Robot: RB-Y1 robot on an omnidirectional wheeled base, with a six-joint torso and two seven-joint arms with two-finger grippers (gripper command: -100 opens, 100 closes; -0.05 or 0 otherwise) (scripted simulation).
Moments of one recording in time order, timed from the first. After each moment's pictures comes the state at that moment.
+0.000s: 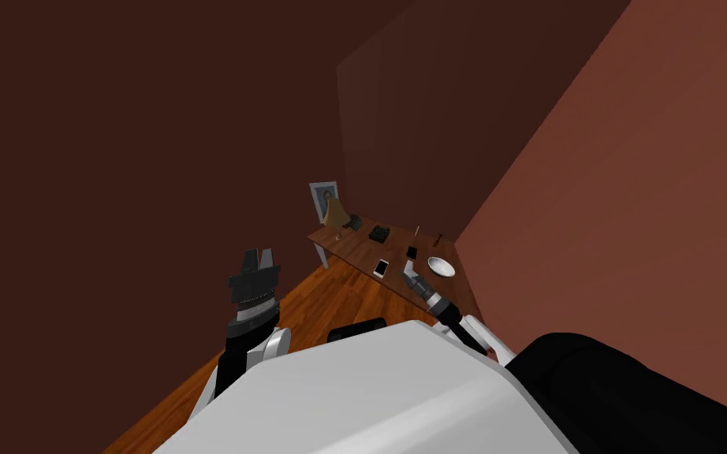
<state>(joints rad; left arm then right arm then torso) 0.53 0.01 -0.03 -2.23 -0.01 -0.64 0.03 0.67 -0.48 -0.05 -1.86 0.45 -0.58 0.18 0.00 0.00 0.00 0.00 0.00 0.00</state>
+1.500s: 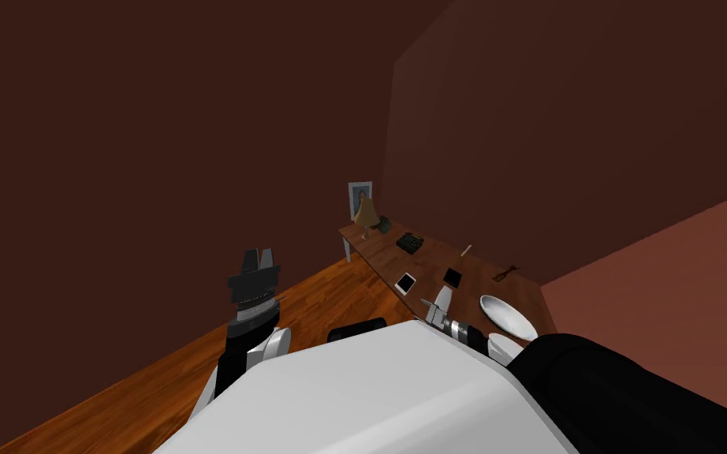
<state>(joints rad) 0.53 0.01 -0.02 -2.23 -0.01 -0.64 0.03 0.74 -0.72 0.01 -1.56 0.86 -0.66 0.46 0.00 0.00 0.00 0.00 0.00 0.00</state>
